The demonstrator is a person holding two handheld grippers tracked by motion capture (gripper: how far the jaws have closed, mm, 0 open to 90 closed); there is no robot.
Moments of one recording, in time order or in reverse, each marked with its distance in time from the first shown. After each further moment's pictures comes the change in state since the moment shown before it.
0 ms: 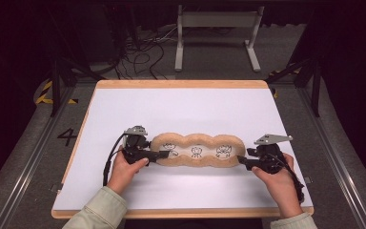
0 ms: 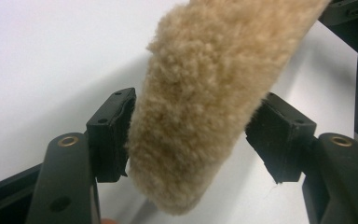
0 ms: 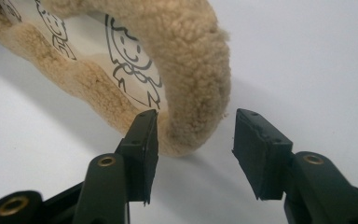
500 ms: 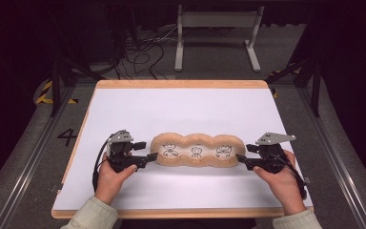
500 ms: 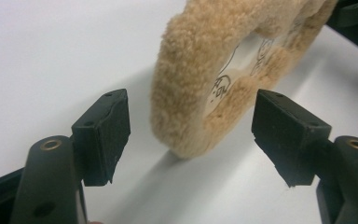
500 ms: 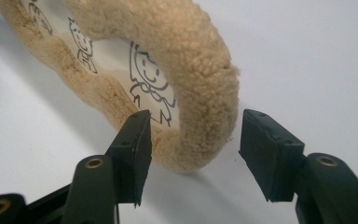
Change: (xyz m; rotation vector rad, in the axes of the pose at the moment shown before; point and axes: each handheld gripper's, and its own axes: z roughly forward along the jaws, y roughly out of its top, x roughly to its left) left arm -0.022 -0.018 -0.047 -0.074 0.154 0.028; right arm -0.002 0.004 -0.008 -0.070 0.050 -0.088
